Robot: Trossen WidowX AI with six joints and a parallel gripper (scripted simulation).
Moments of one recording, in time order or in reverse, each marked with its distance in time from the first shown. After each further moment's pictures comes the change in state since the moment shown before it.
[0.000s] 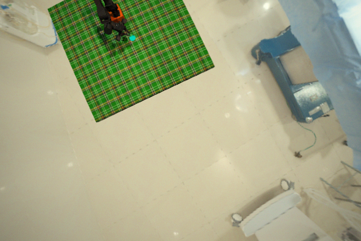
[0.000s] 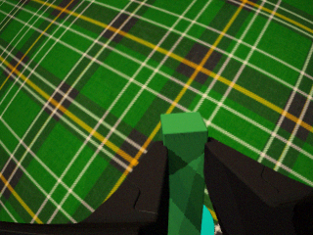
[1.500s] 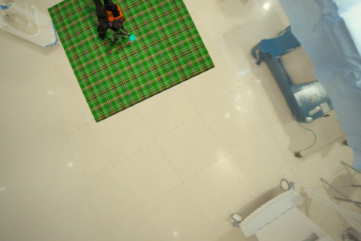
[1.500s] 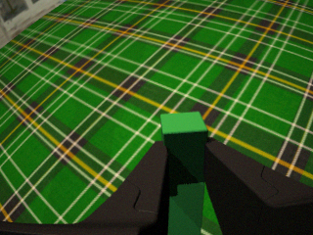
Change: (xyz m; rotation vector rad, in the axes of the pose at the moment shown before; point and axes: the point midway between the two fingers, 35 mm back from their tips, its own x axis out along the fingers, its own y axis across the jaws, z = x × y) arm -0.016 0.000 -0.006 -0.055 -0.318 0.012
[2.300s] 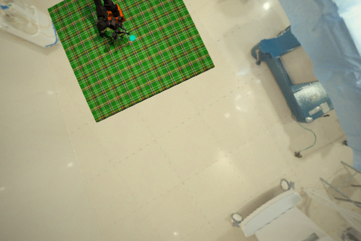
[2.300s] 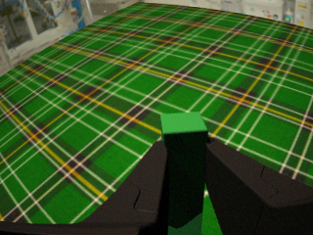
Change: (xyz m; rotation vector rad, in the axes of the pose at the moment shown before) arm -0.014 0.007 -0.001 -0.059 -0.156 0.002
